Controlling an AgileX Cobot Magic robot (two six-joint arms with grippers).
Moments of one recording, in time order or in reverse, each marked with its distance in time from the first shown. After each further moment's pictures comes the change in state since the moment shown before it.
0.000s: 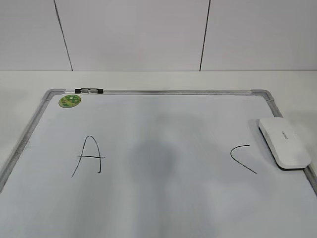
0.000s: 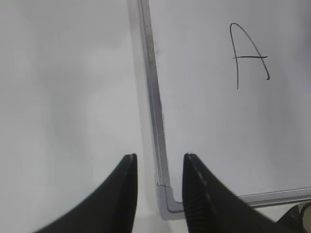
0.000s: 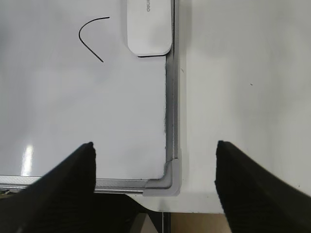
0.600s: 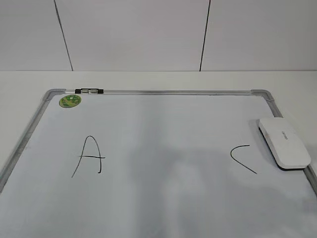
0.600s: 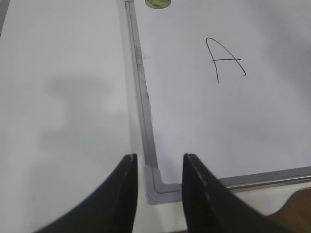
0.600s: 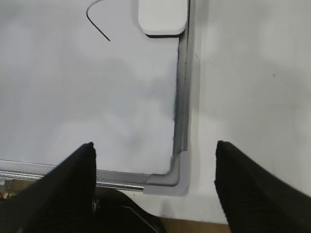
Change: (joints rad) left arm 0.000 -0.699 0.343 -0.033 0.000 0.000; right arm 0.000 -0.303 0.311 0.037 -0.121 -0.073
